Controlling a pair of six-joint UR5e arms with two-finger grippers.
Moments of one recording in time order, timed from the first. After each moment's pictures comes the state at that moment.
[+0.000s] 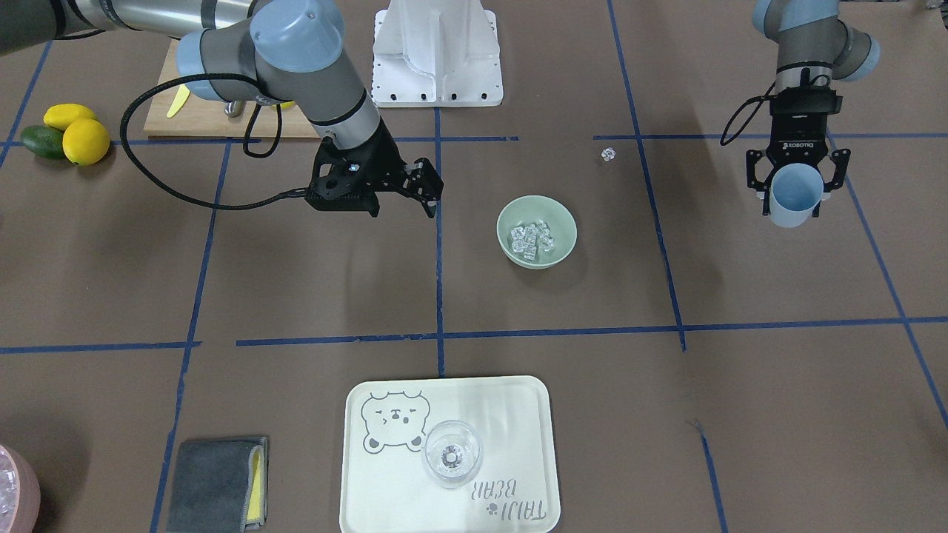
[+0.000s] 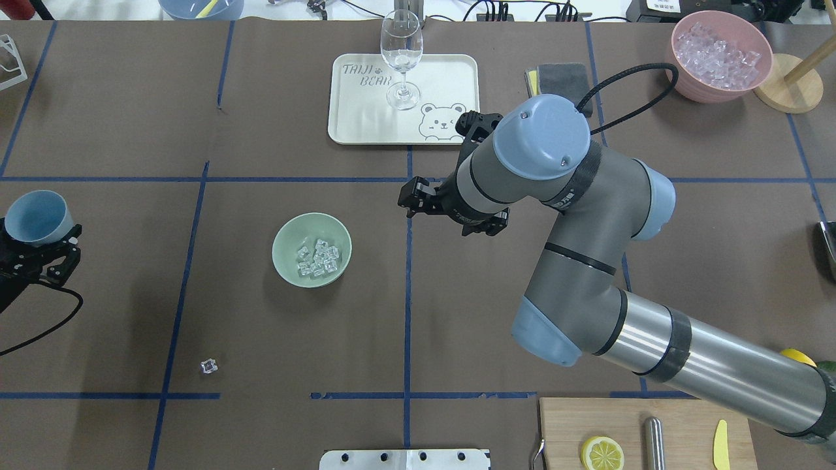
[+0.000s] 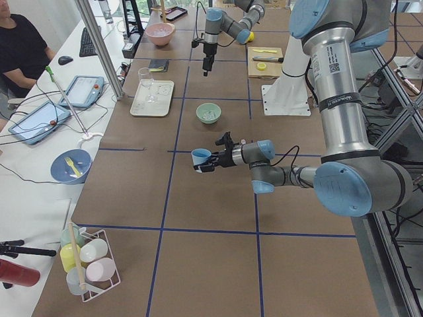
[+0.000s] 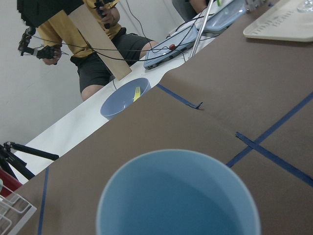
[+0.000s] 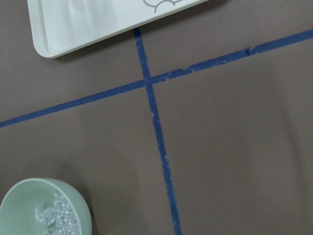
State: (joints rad) left arm -0.40 -1.24 -1.71 -2.96 -0.85 -0.68; right arm 0.56 -0.92 1.72 -1.35 1.93 1.50
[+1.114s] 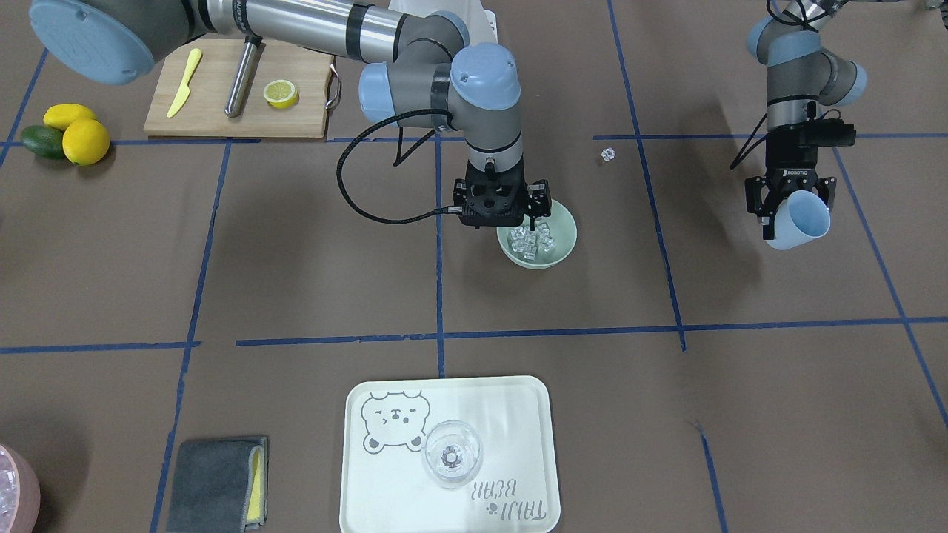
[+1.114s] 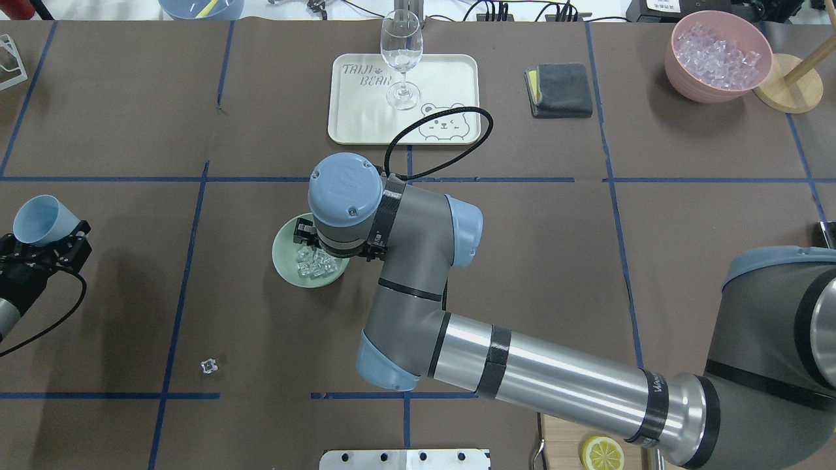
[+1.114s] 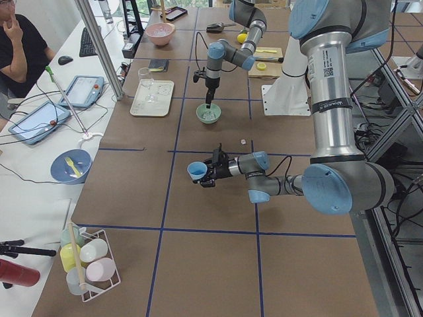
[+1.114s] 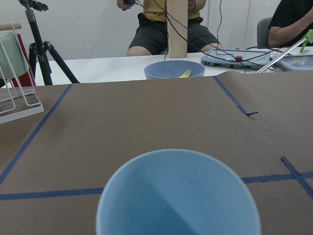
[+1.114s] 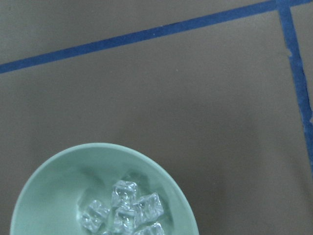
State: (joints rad) left arm -0.39 -1.34 -1.53 -2.98 -0.79 -1.10; right arm 0.42 -0.57 1.26 -1.35 1.80 1.48
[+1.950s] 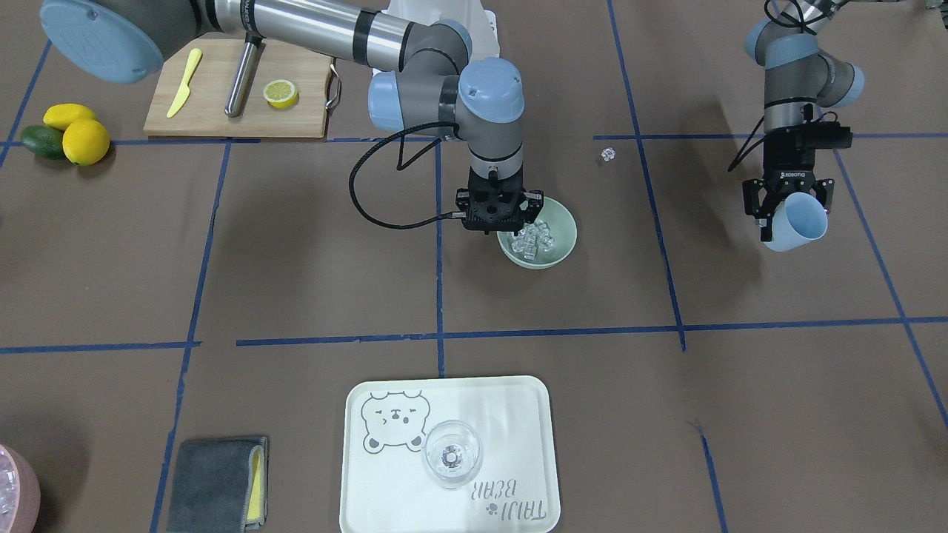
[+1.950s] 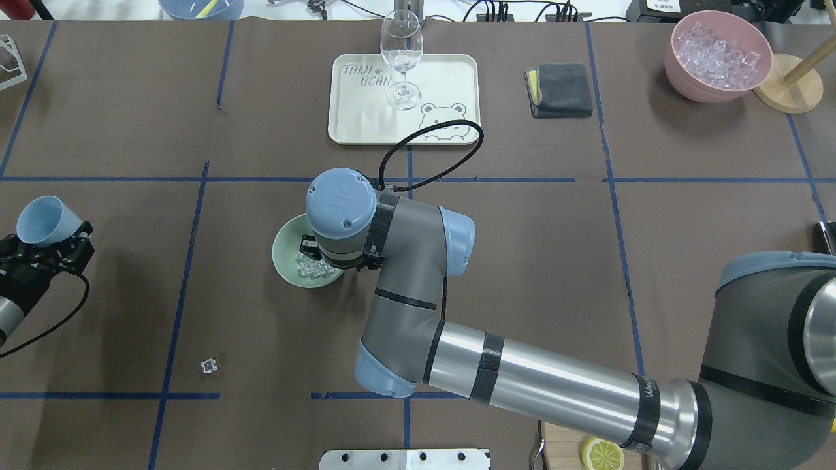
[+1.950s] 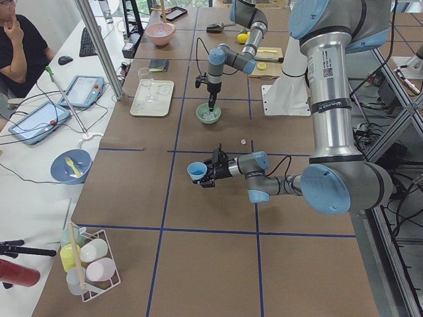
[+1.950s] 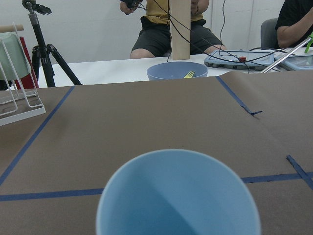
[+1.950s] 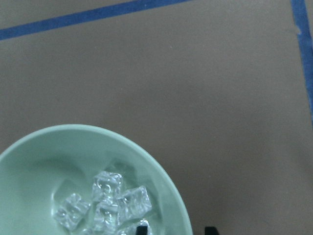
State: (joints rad) left arm -0.39 -1.34 -1.53 -2.97 -0.80 -1.10; right arm 0.40 -0.56 1.22 -1.35 1.80 1.45
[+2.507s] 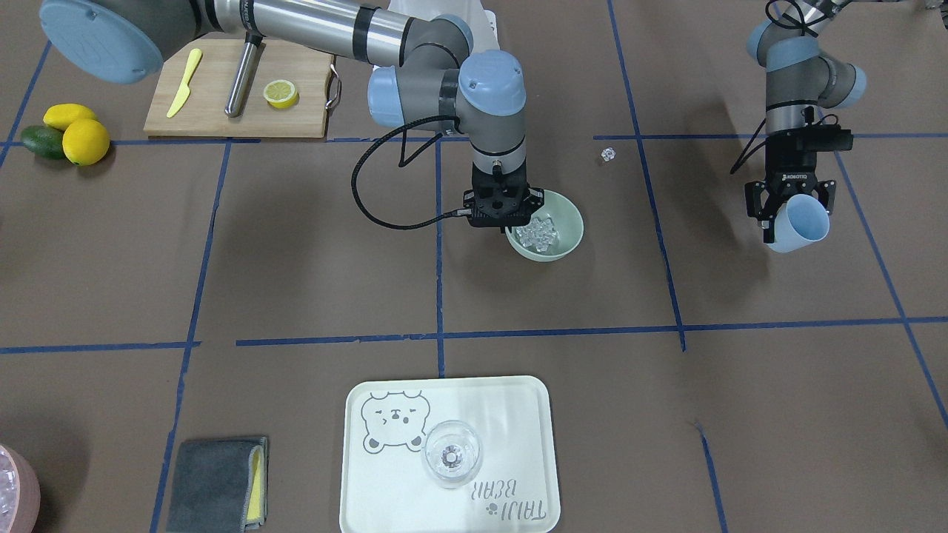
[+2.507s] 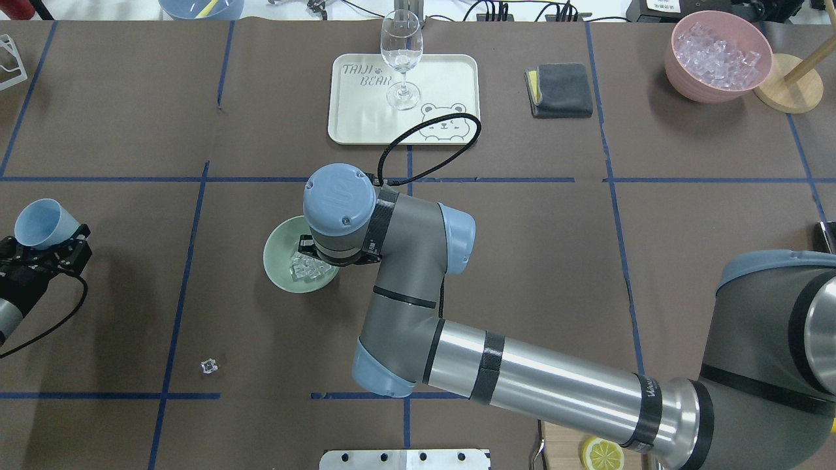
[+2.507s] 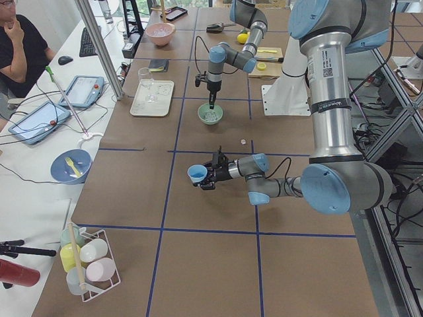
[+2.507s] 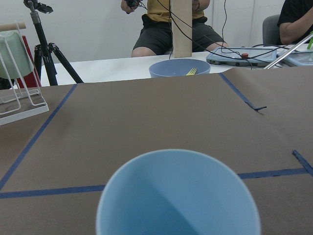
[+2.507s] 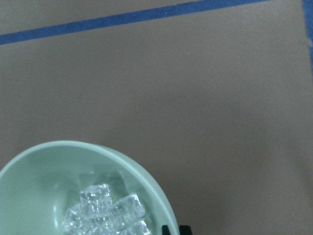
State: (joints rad) left arm -0.39 -1.34 -1.50 -2.97 -0.80 -1.10; right arm 0.41 -0.56 1.25 -1.35 1.80 1.42
